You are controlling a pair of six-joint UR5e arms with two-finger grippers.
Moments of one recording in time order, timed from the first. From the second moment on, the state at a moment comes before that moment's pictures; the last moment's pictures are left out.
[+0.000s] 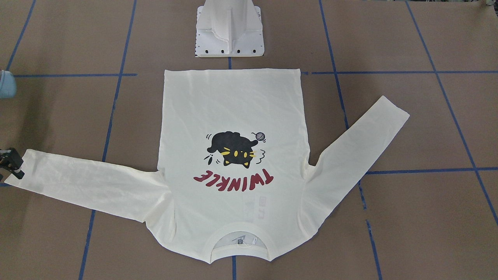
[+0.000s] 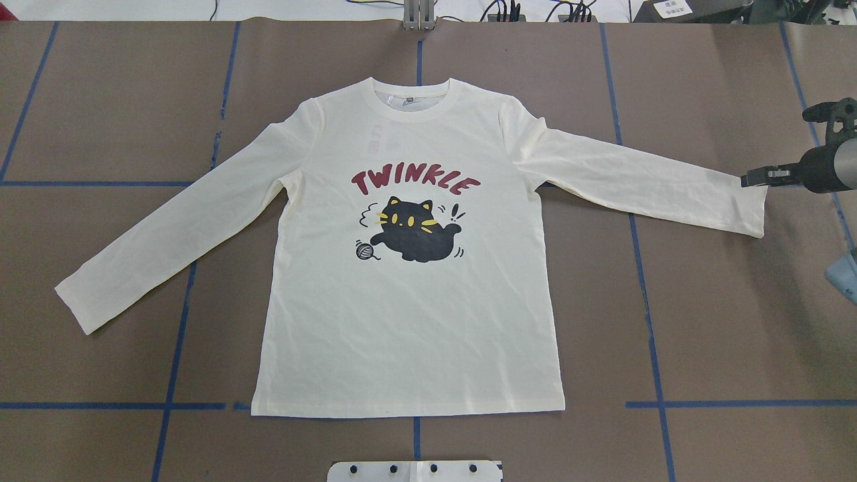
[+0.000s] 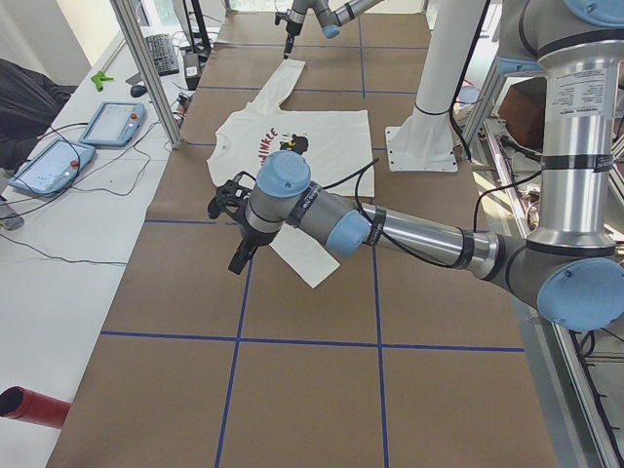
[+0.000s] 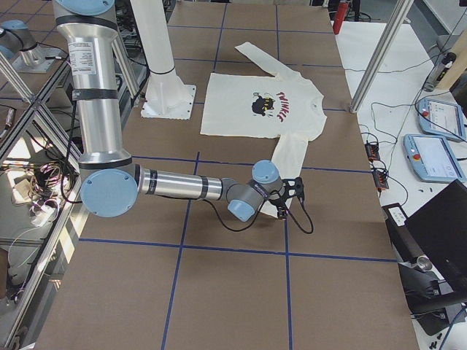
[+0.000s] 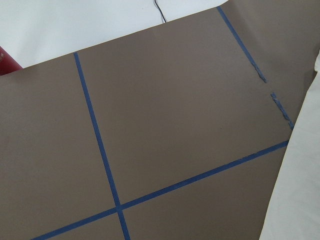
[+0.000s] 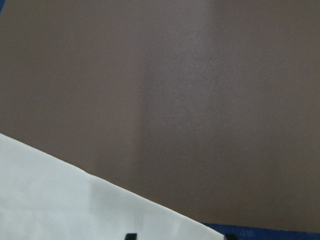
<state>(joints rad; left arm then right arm) -1.57 -1.52 -1.85 -1.91 -2.38 -0.06 1.09 -1.49 1.30 -0.57 2.07 0.79</state>
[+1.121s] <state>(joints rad) -1.57 -1.52 -1.85 -1.92 -2.38 -0.06 1.08 -1.48 1.26 -0.57 2.04 0.77</state>
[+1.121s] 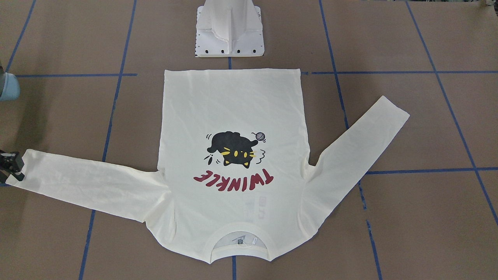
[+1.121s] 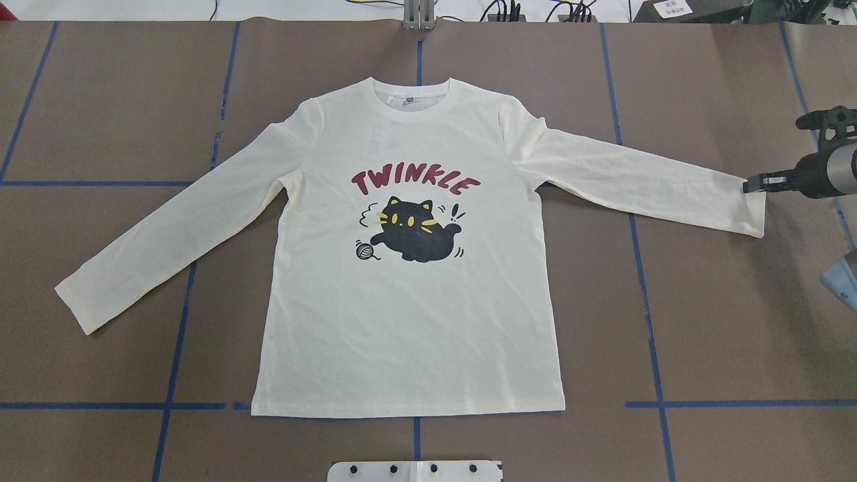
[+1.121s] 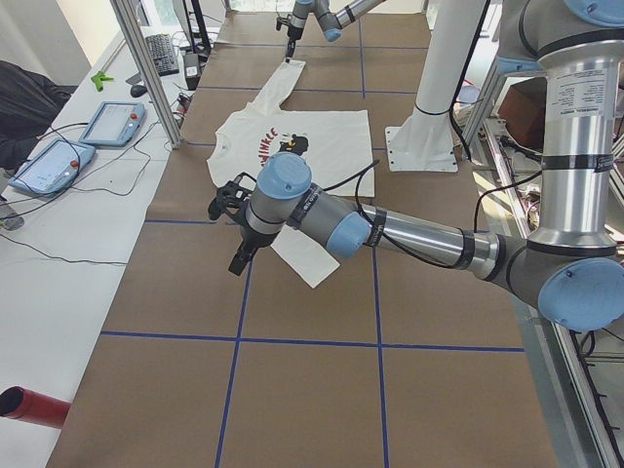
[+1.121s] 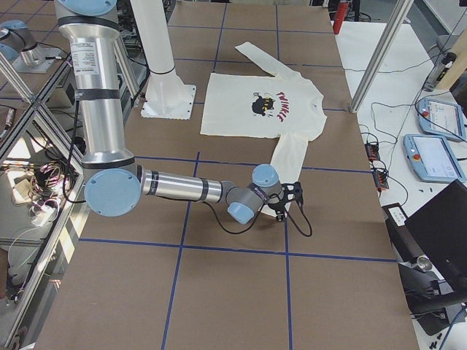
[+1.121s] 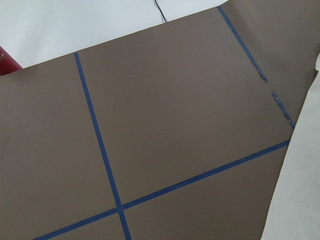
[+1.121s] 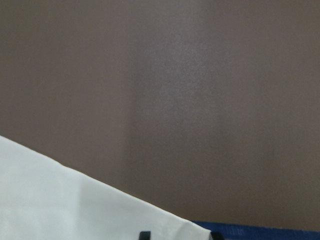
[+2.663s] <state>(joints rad) -1.57 -1.52 -1.84 -1.92 -2.38 -0.06 0.85 -1.00 1.78 -1.59 1.80 1.18</state>
